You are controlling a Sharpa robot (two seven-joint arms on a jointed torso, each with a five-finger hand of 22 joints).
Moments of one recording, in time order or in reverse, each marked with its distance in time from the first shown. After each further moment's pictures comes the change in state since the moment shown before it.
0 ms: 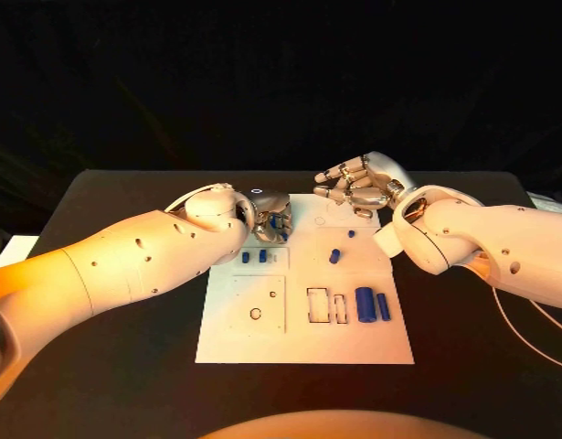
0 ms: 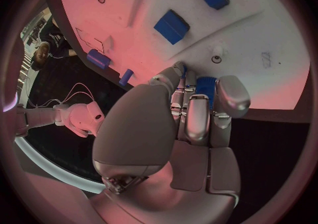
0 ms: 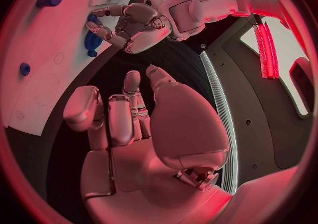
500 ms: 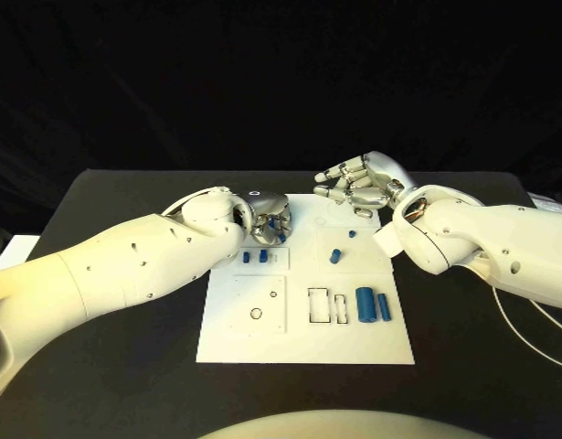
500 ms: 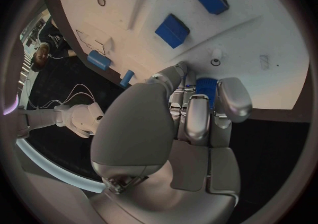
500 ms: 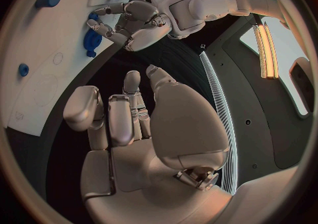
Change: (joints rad) left arm -0.012 -0.033 0.001 0.038 -0.004 -0.033 0.000; left_hand -0.023 -0.023 0.099 -0.050 -0.001 0.030 0.009 -0.010 -0.020 0.046 0.001 -0.050 0.006 0.000 0.000 0.000 -0.044 -0.016 0.000 0.000 0.049 0.000; right arm 0.000 0.000 0.000 0.001 0.000 0.000 0.001; right_hand 0.000 0.000 0.000 0.000 0.000 0.000 0.000 0.000 0.000 0.000 0.000 0.000 0.000 0.000 0.000 0.000 0.000 0.000 0.000 0.000 -0.004 -0.001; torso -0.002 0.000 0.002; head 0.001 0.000
